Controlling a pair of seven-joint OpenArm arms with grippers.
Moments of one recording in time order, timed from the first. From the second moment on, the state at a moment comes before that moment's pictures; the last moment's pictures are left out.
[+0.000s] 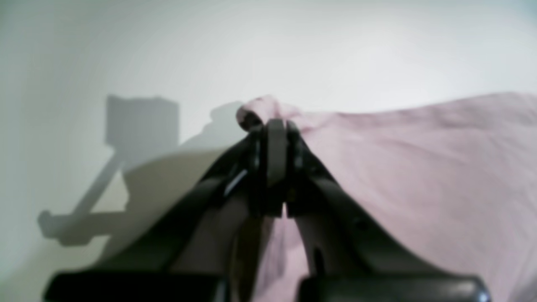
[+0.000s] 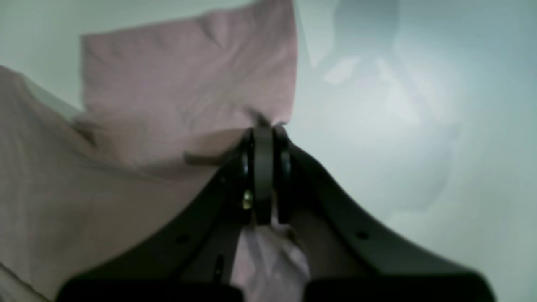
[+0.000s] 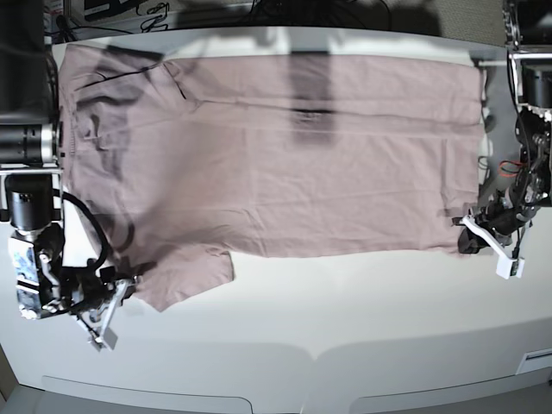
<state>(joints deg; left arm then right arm) -11.0 -24.1 -3.7 63.9 -32.6 -23.8 30.2 43.8 27.9 -11.0 39.1 25.4 33.8 -52.2</state>
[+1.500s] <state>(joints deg) 33.9 -27.9 -17.0 101.2 -30.2 -18.6 31.0 -24.3 29.9 28.3 99.6 44.9 32.4 -56.2</state>
